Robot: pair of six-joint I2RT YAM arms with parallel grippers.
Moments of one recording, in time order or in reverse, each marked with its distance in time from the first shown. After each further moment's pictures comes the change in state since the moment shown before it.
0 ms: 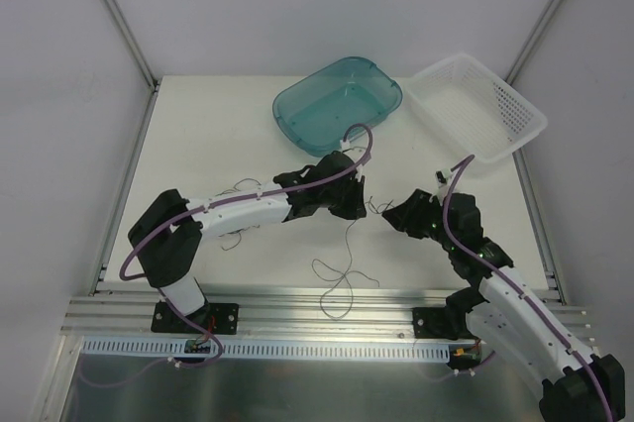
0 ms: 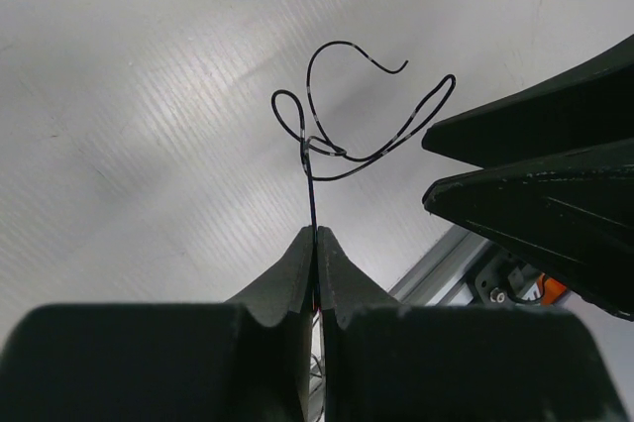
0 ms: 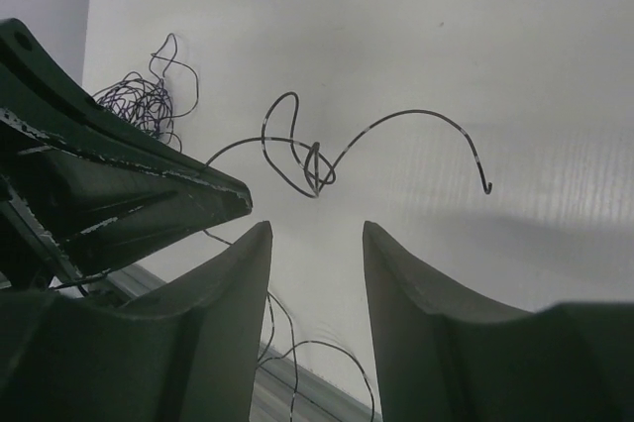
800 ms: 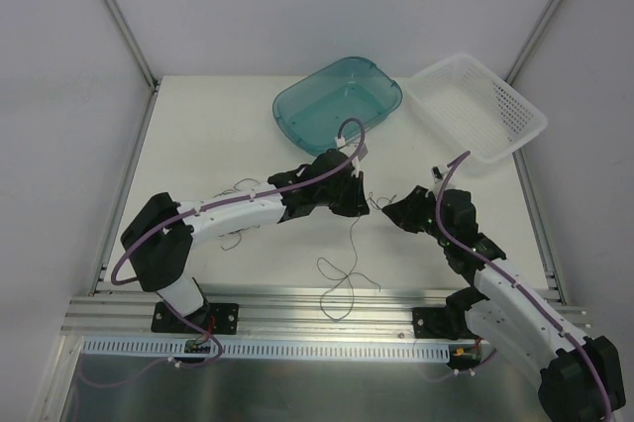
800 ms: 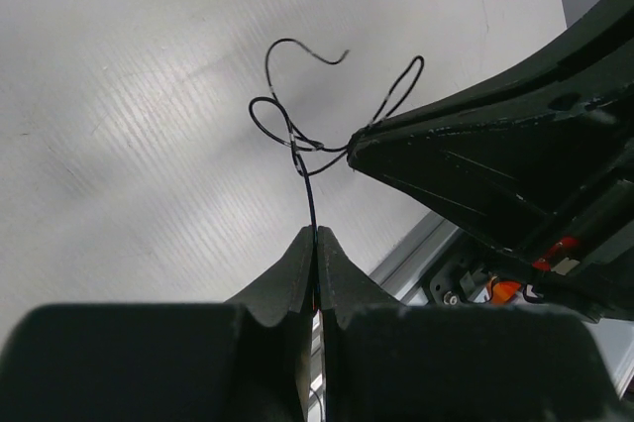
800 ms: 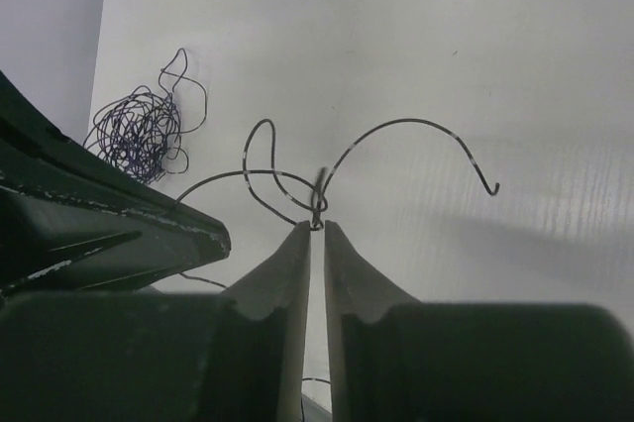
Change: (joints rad) left arm 0.000 -0.036 -0.007 0.024 0.013 -0.090; right arm 0.000 0.093 -0.023 0.169 -0.018 0.015
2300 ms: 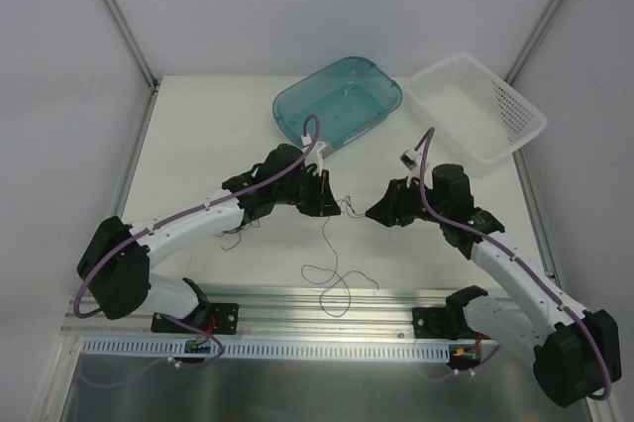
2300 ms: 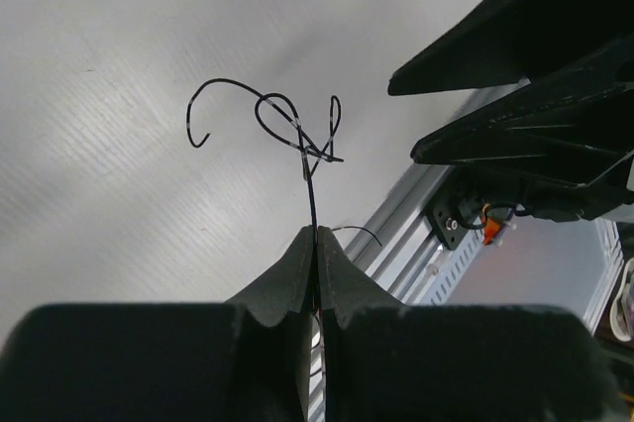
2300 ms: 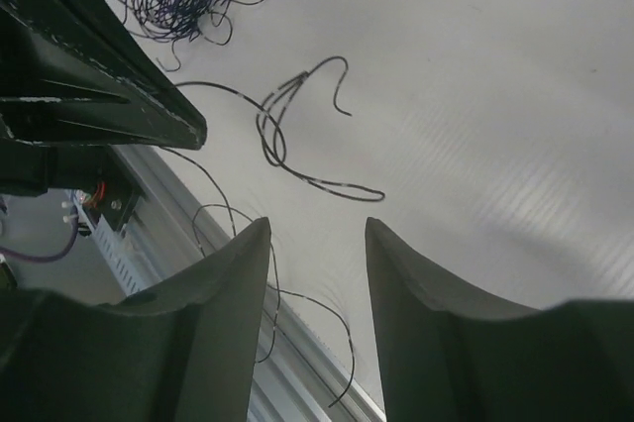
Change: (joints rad) left arm 0.172 -0.266 -0.225 0.005 0.210 0.078; right arm -0.009 0.154 0.219 -0.186 -0.311 -0.357
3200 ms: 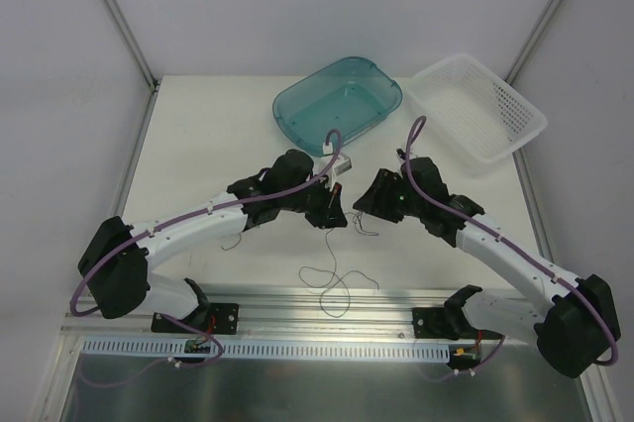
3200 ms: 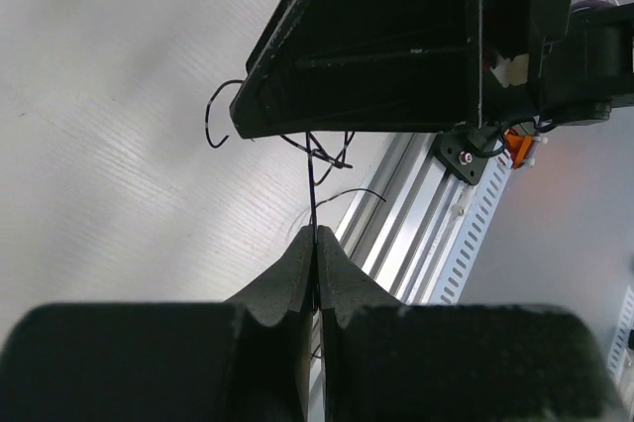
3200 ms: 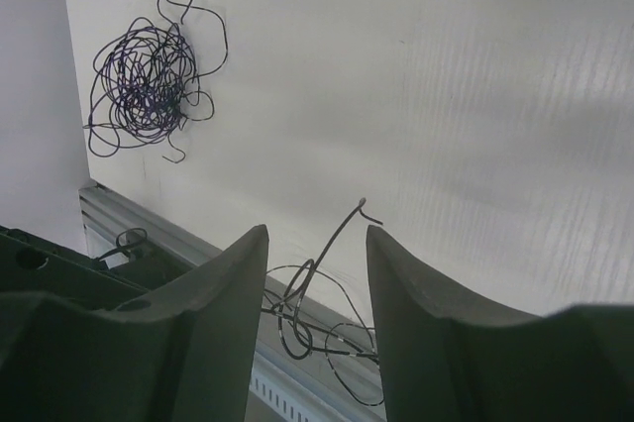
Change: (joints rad) left arm -0.073 0.005 0.022 -0.012 0.113 0.240; right arm 0.193 0.170 0.162 -0.122 0.341 0.445
